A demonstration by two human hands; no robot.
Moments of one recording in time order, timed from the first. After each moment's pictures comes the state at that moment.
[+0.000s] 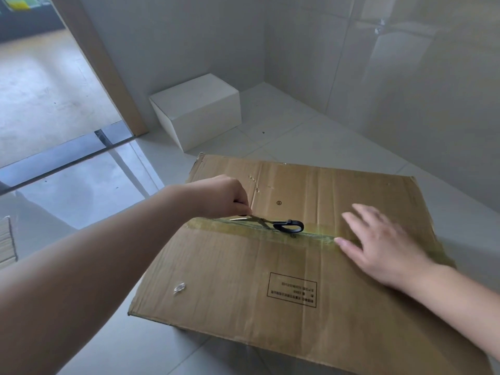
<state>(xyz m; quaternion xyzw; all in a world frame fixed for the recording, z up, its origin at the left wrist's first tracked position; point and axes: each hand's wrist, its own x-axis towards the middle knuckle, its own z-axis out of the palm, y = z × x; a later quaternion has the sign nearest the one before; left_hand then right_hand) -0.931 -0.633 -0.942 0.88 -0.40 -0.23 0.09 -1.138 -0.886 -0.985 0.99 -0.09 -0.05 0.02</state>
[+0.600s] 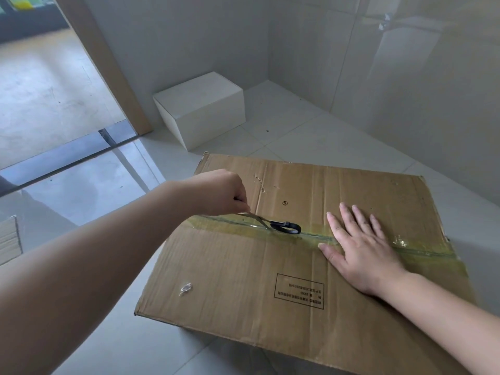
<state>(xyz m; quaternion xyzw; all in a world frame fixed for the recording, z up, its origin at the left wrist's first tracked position) -0.933 -0.626 -0.925 0.89 -0.40 -0.21 0.05 -1.126 -0.859 -1.021 0.99 -0.11 -0.09 -0.01</state>
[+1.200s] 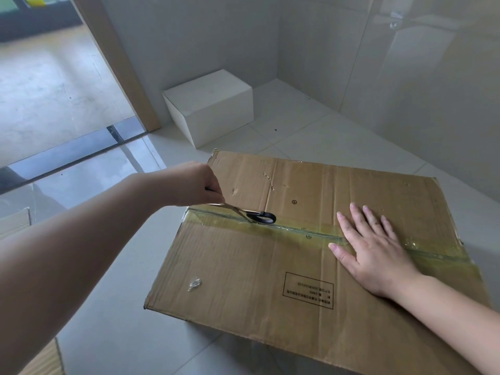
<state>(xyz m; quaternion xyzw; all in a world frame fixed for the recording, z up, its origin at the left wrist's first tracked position) -0.916 -0.576 -0.914 0.92 -0.34 -0.20 0.08 -1.128 -0.860 -1.020 0.99 -0.11 -0.10 -0.01</state>
